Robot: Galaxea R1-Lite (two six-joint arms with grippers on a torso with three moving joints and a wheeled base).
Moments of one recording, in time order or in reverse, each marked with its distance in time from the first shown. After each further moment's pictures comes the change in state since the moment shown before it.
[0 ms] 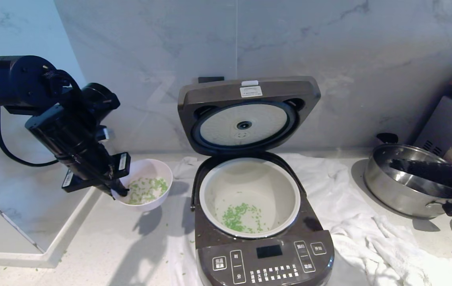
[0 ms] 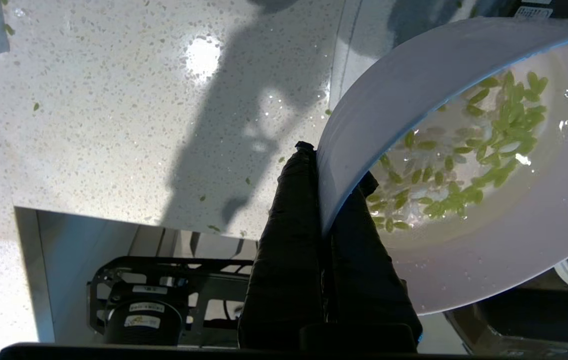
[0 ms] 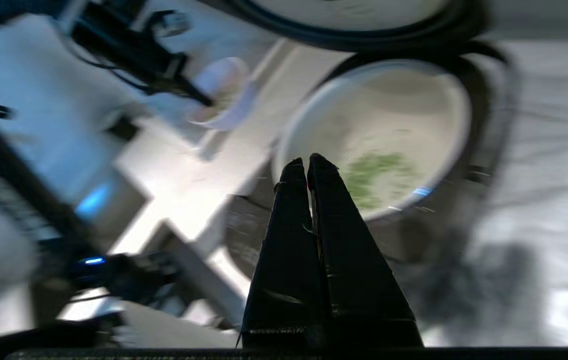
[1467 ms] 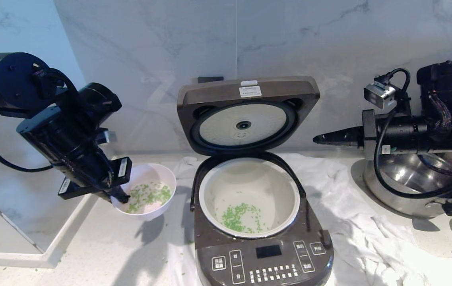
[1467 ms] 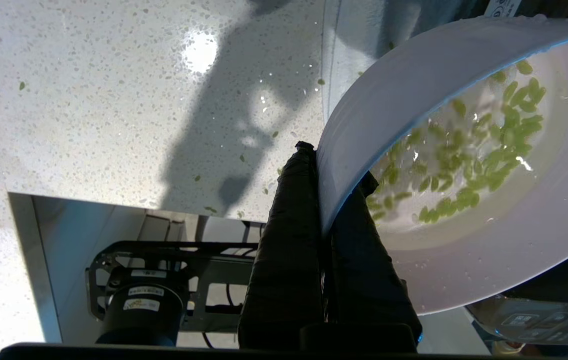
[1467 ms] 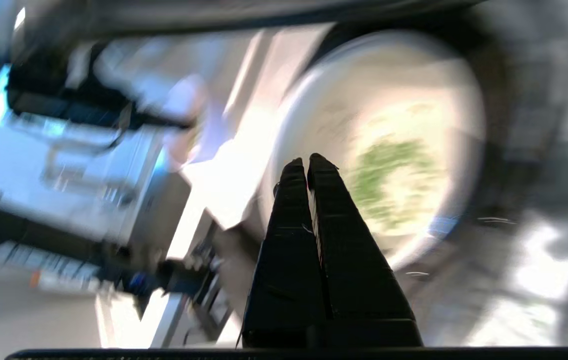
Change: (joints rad) left arm -0.056 -0.064 0.069 0.000 -0.001 -0.016; right arm -0.032 0.570 -0.437 0.150 0.193 0.079
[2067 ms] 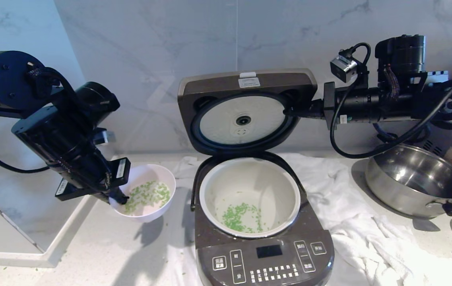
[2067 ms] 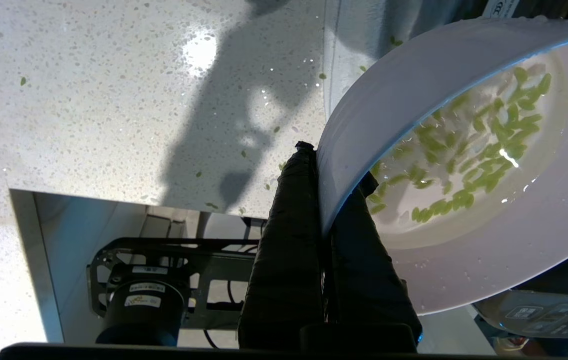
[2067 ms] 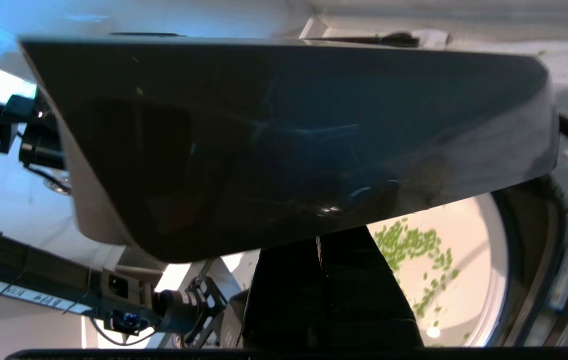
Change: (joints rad) left arm 0.000 -0.019 0.014 0.001 0.000 0.000; right arm 0.077 0.202 -0.331 -0.016 -0.047 0.039
